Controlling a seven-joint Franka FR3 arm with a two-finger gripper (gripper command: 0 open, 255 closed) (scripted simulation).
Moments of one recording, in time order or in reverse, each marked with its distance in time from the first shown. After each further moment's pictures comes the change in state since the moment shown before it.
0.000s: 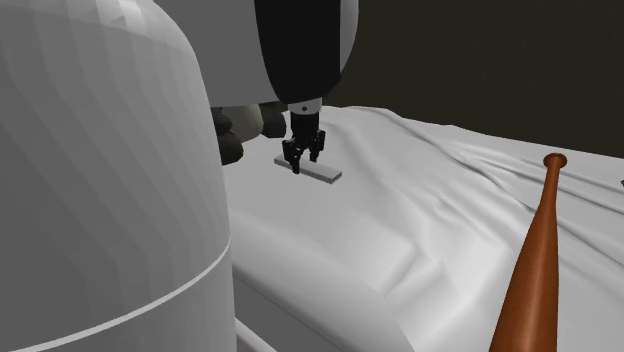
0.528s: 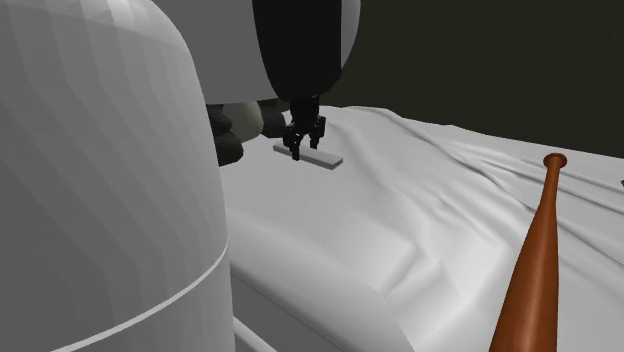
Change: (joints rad) arm -0.001 -0.018 -0.001 0.082 -0.003 -0.099 0.003
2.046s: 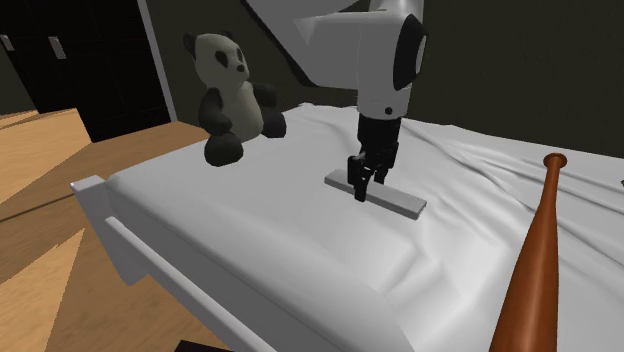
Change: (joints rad) arm -0.160 -0.502 -0.156 -0.593 -0.093 0.096 -0.280
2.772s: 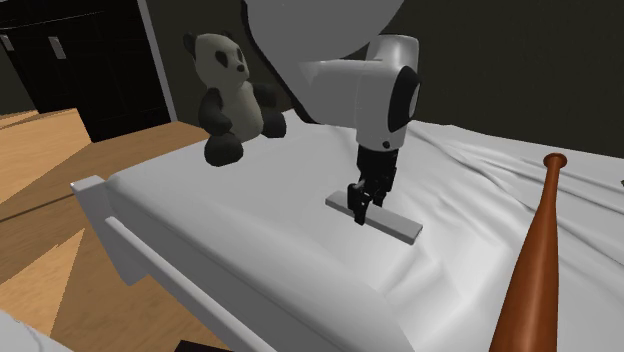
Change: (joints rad) arm -0.005 0.045 -0.013 -0.104 0.006 0.148 -0.018
